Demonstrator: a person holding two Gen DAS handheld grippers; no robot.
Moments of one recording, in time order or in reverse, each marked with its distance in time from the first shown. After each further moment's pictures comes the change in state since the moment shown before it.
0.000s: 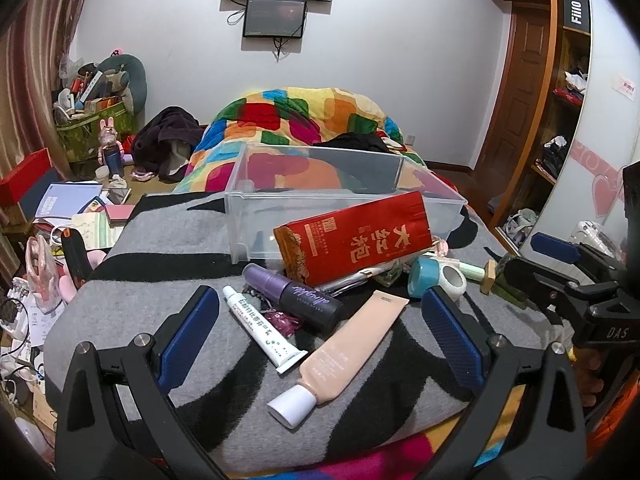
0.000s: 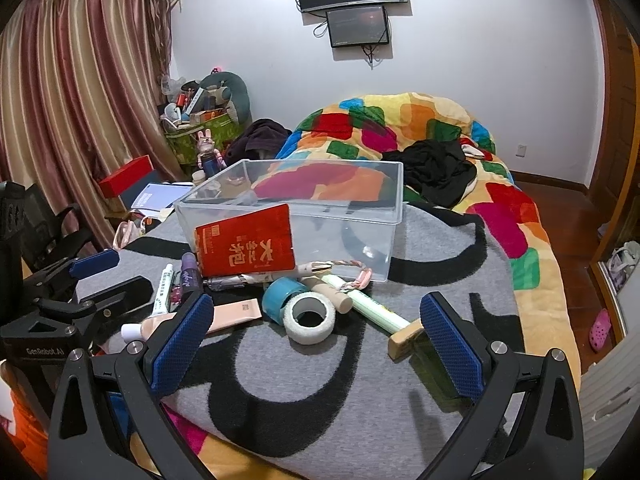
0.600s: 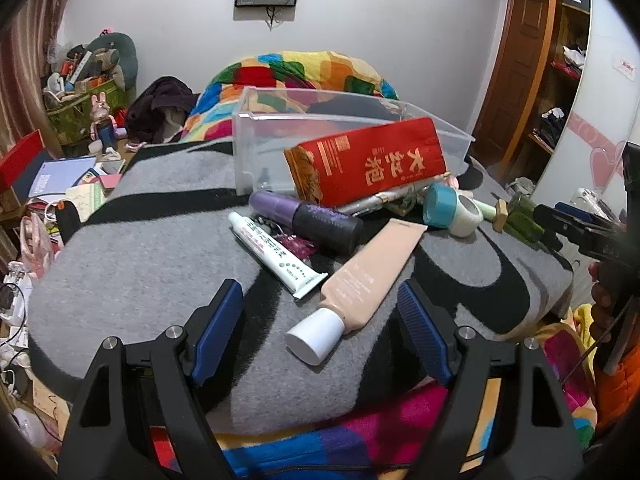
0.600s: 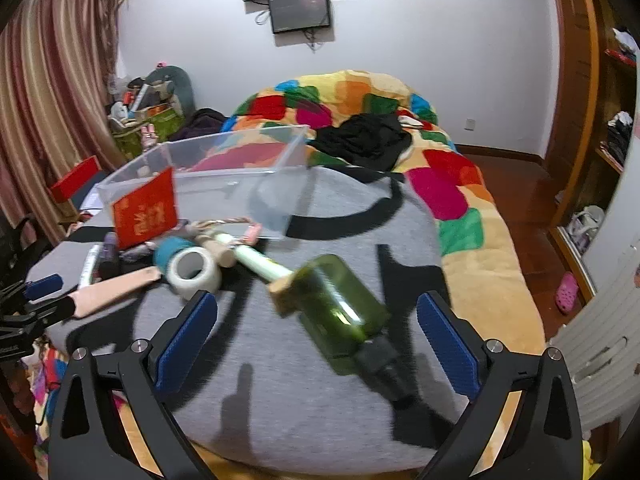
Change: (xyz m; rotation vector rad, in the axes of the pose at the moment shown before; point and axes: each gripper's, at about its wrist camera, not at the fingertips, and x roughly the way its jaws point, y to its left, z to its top) left arm 0.015 0.014 -0.041 0.019 0.122 -0.028; right arm 0.000 -0.066 -0.032 0.089 0.055 -0.174
